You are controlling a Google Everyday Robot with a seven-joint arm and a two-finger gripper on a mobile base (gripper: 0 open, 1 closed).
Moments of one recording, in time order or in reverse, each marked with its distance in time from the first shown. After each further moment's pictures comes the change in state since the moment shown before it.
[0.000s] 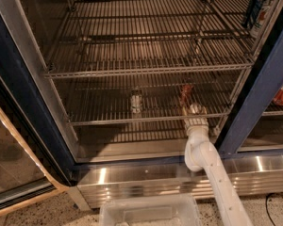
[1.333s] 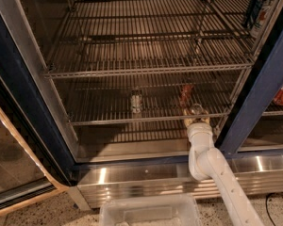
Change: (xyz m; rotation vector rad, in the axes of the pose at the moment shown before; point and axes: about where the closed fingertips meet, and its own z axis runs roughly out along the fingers) arm -0.026 0.008 -0.050 -0.051 0.033 0.002
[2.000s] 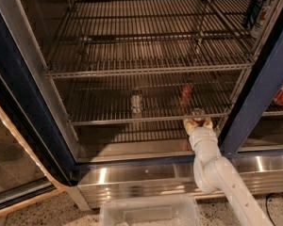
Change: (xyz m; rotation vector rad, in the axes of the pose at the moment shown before) arm -0.026 0.007 -0.057 -0.055 0.023 -0.001
